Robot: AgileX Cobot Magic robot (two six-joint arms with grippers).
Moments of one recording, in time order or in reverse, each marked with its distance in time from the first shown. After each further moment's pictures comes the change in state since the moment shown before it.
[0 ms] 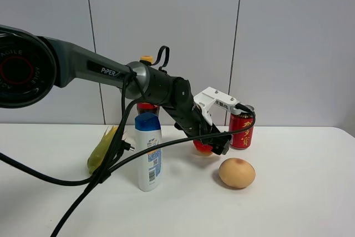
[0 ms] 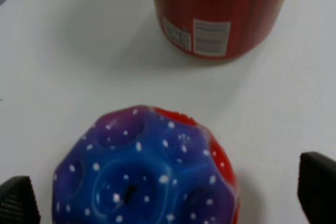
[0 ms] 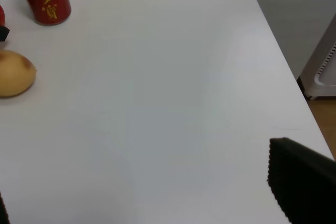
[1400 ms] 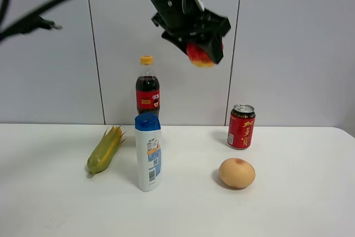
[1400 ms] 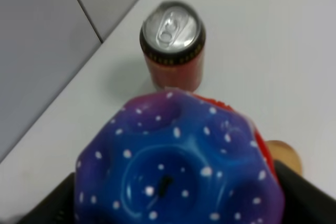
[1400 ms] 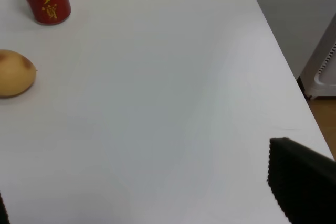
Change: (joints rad) left arm -0.011 -0.494 -0.008 0.000 0.510 -0.051; right arm 0.000 0.000 0.000 0.000 0.000 0.000
